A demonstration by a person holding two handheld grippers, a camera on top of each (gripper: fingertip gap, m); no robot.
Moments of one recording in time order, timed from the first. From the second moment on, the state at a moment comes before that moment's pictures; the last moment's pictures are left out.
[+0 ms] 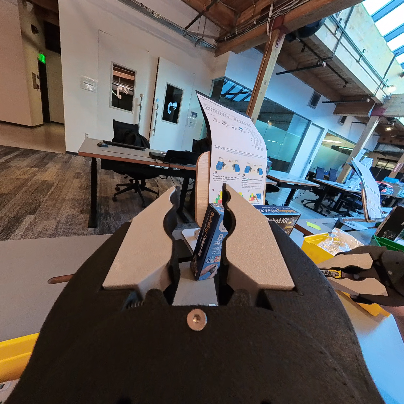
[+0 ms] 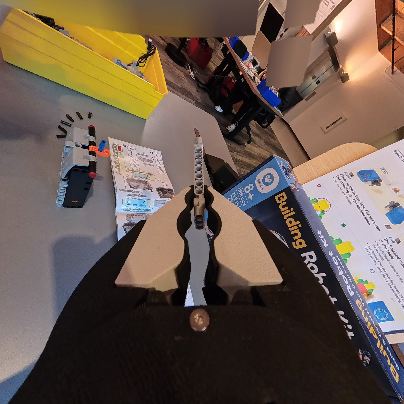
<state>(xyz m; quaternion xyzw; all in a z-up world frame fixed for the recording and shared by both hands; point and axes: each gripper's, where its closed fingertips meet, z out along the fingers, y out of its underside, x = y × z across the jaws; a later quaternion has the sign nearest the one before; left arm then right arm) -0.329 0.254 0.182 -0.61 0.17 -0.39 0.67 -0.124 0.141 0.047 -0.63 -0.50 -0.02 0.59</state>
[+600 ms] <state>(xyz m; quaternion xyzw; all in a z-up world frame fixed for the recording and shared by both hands) -0.330 0.249 0.185 -0.60 0.18 -0.39 0.67 -0.122 0.142 0.044 -0.64 -0.50 -0.03 0.59</state>
